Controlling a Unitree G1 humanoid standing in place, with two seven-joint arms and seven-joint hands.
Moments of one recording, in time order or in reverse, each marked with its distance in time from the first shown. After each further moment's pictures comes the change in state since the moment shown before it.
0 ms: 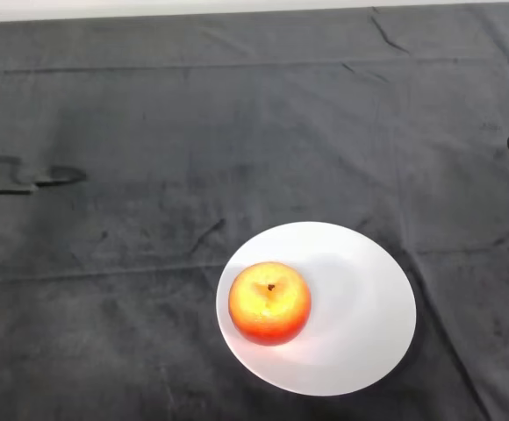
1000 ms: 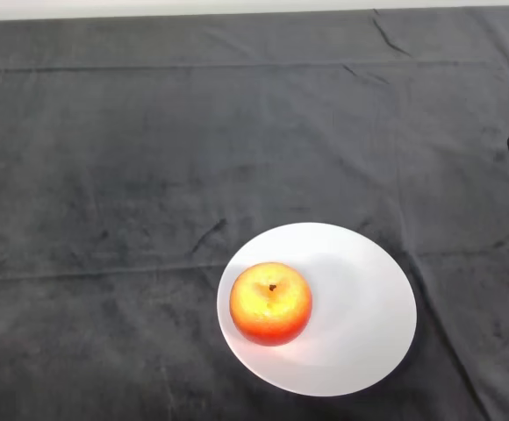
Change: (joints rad) left arm 0.001 0.135 0.345 0.177 -0.236 -0.029 0.016; right arm 0.000 0.000 0.000 0.000 0.000 0.000 0.000
